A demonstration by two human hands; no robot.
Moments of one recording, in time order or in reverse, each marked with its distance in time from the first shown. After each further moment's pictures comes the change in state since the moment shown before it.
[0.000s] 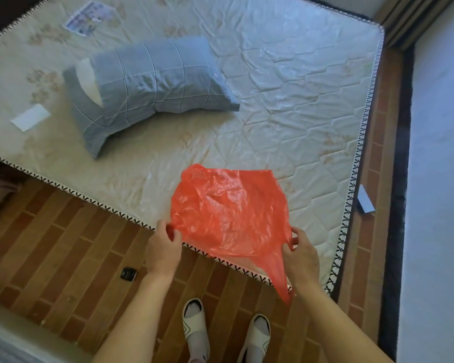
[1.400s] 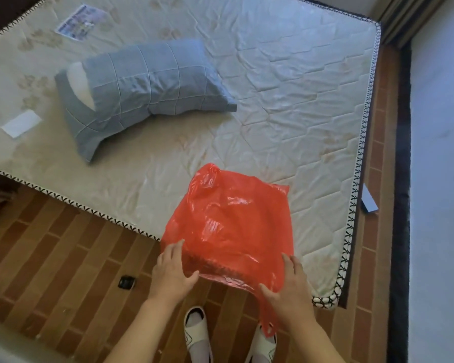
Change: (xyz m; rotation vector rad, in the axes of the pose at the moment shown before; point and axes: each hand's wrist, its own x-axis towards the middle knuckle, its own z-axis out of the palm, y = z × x) left_hand -0.019 -0.046 0.035 0.310 -0.325 0.172; right_hand -0.041 0.047 0.042 -0.274 -0.174 -0.087
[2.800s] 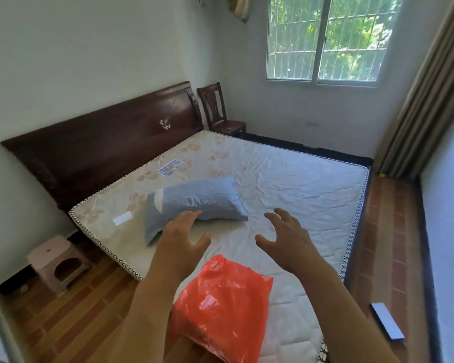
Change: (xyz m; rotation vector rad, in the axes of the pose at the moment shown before) left_hand -0.263 0.365 -0.288 -0.165 0.651 0.217; right_hand -0.102 -0.085 -0.455 -0.039 0.157 -0.711
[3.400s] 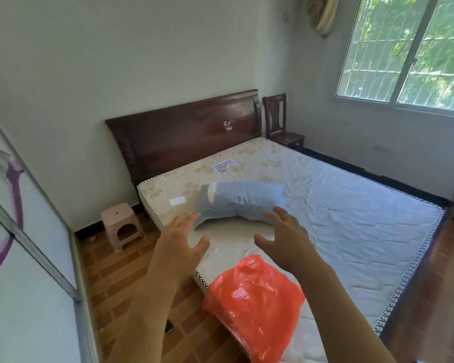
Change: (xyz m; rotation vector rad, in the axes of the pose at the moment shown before) left_hand -0.122 -0.040 -0.092 0.090 0.212 -0.194; right_hand -0.052 -0.115 0.018 -0.022 -0.079 -0.302
